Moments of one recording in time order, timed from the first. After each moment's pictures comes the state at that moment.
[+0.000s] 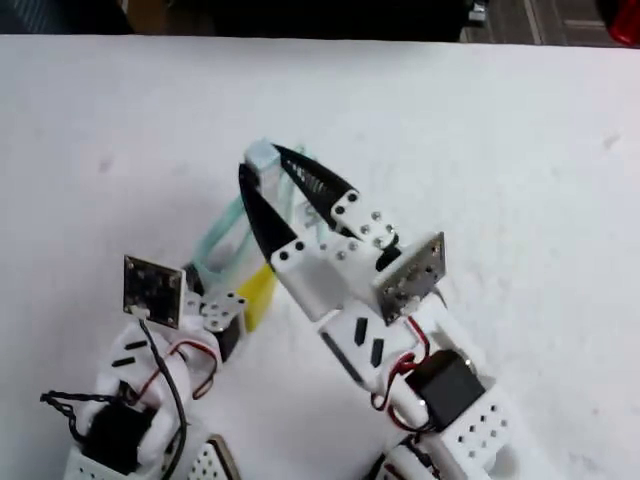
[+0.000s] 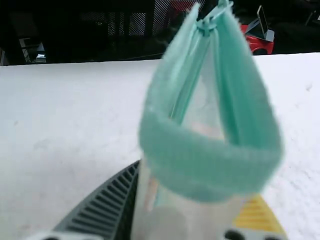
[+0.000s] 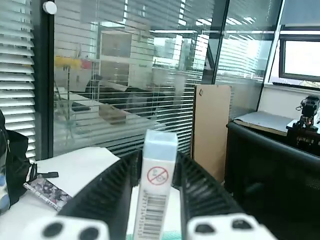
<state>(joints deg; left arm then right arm) 16.4 -104.9 79.2 56.0 10.5 -42.3 -65.0 49.1 13.4 6.6</state>
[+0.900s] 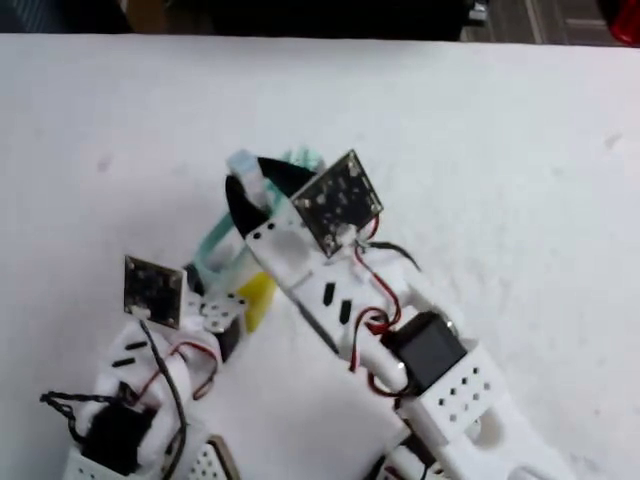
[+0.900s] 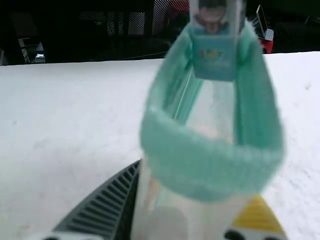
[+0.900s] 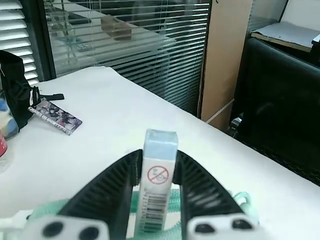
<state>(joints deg) 16.4 -104.9 79.2 56.0 10.5 -42.5 -51.3 35.5 34.4 6.8</state>
